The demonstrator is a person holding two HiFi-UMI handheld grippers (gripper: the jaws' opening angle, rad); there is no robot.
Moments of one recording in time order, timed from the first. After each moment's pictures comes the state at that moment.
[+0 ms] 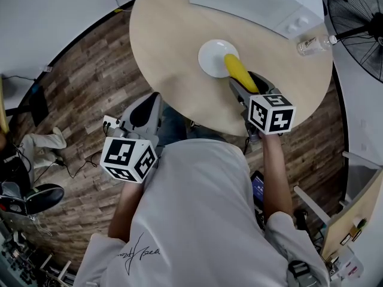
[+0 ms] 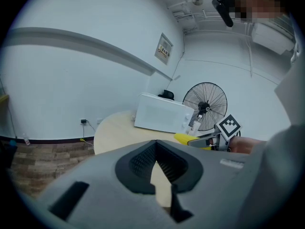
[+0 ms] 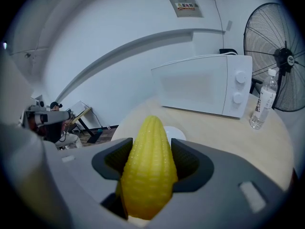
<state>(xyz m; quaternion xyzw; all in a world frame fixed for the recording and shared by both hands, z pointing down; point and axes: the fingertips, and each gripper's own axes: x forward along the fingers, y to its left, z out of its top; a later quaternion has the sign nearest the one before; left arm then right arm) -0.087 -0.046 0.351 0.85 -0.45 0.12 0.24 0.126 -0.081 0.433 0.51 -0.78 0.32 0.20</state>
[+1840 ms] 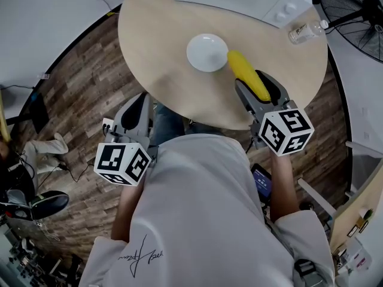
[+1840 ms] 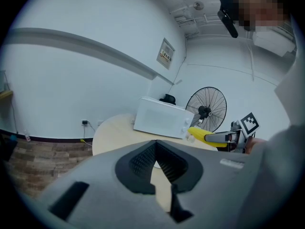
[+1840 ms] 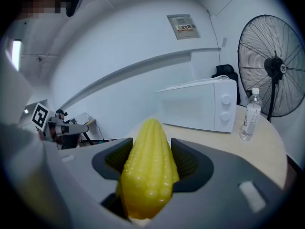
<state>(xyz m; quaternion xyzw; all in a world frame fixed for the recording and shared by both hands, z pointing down) -0.073 -0.041 0.342 0.85 -0.47 0.10 0.24 0.161 -0.047 0.364 0.52 -0.80 0.26 0.12</state>
